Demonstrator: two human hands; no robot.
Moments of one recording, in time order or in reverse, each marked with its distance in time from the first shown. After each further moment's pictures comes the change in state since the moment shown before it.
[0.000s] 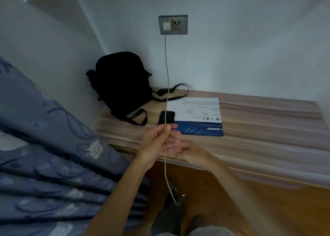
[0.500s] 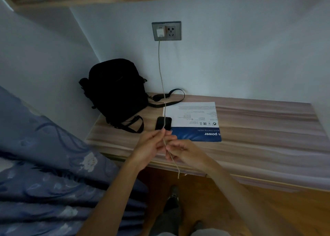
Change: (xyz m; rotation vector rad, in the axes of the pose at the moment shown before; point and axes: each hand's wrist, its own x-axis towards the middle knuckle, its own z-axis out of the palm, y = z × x) left_hand 0.036 0.006 -0.021 -0.051 -0.092 -0.132; right_hand 0.008 -0.016 -0.010 0.101 0.108 -0.158
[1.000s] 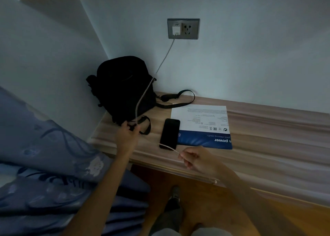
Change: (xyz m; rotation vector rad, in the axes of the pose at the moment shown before) left_hand 0.039 0.014 -0.095 0.678 0.769 0.075; right_hand 0.029 0.030 -0.018 -0.283 0.022 0.141
